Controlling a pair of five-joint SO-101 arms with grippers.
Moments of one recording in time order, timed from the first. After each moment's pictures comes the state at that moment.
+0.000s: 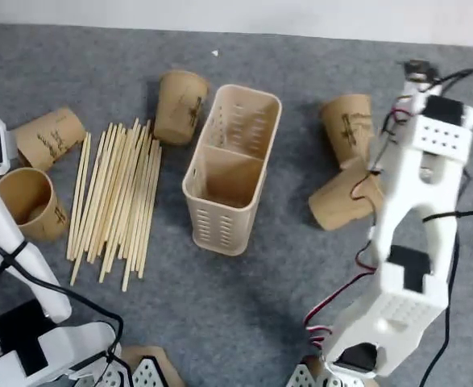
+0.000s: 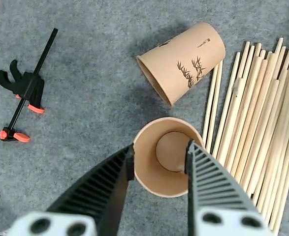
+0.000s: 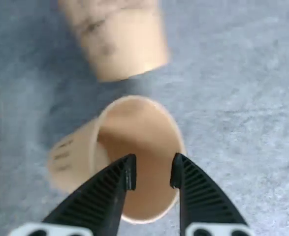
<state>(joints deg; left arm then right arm) -36.2 -7.6 -21.5 95.2 -16.4 8.3 17.3 -23.3 91.8 13.1</state>
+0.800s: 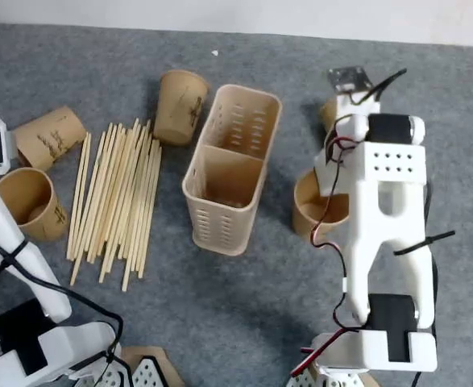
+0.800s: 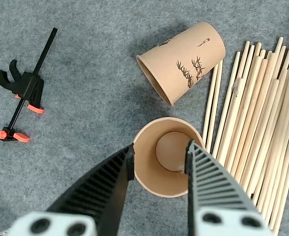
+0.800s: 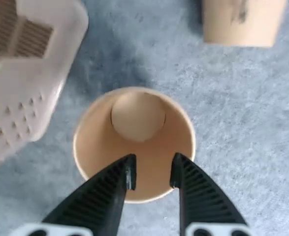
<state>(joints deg) -36.2 -7.4 -21.5 95.2 -16.4 -5.6 -3.5 -3.1 92.4 16.6</state>
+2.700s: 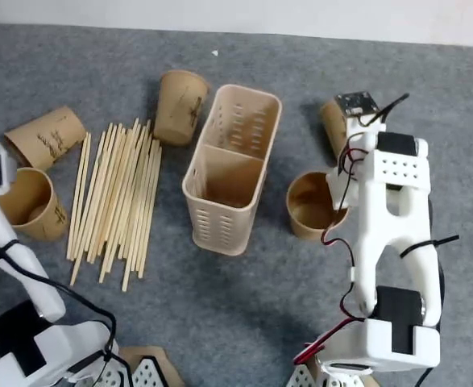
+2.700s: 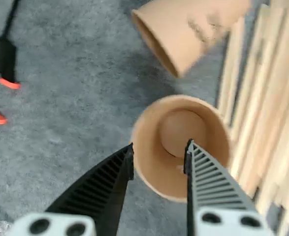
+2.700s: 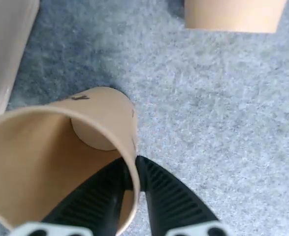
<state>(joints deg) -42.2 -7.4 -0.9 80.3 -20.2 0.6 -1.4 10.0 78.7 22.0</state>
